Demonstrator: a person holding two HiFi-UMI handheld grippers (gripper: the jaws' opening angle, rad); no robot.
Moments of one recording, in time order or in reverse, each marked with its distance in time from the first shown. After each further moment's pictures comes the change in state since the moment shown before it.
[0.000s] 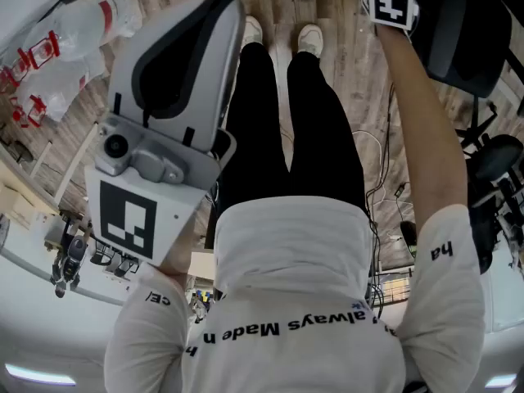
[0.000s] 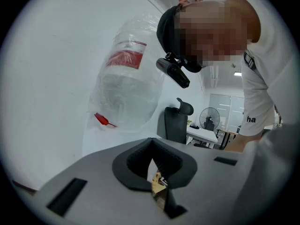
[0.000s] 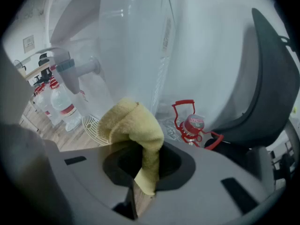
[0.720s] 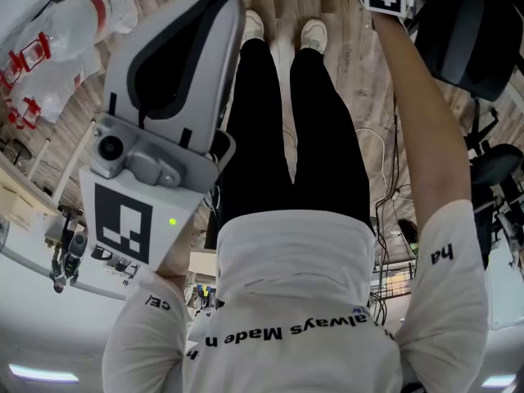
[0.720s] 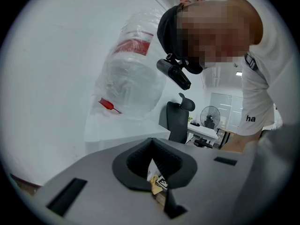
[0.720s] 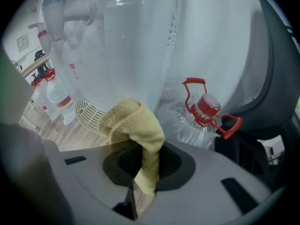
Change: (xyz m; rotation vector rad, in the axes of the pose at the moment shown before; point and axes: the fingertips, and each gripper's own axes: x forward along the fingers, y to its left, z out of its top) left arm 0.007 0.015 -0.038 -0.022 0.033 0.006; right arm 0.044 0.012 -0.032 0.003 0.106 -0.026
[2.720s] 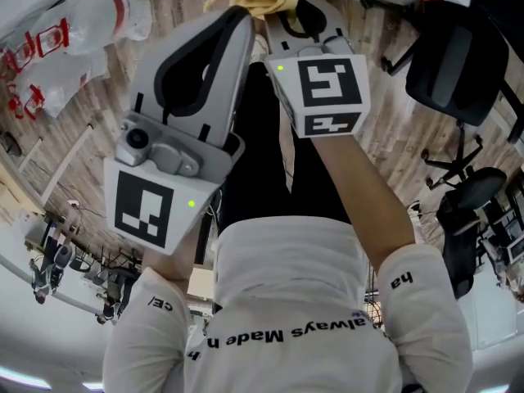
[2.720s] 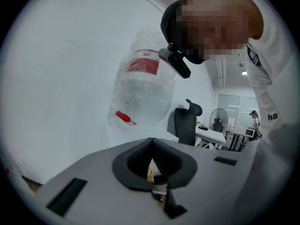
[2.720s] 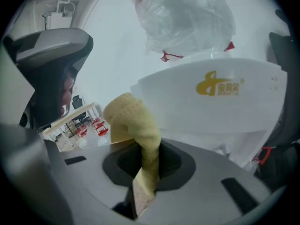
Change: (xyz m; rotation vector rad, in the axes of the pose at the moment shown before) left arm -0.043 0.026 0.026 0.007 -0.065 0.099; right arm -0.237 0.224 0.165 0.072 -0.434 0.415
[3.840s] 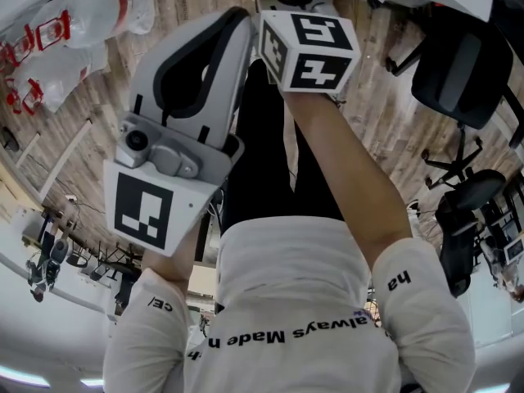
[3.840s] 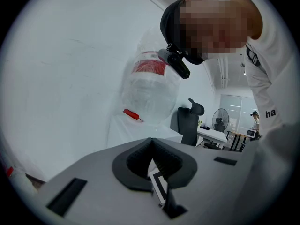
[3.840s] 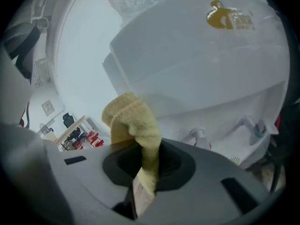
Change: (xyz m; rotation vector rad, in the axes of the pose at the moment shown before) left arm -0.016 0.023 -0.008 -0.011 0.012 0.021; right arm 0.067 0.001 -0.015 0.266 -0.017 -0.039
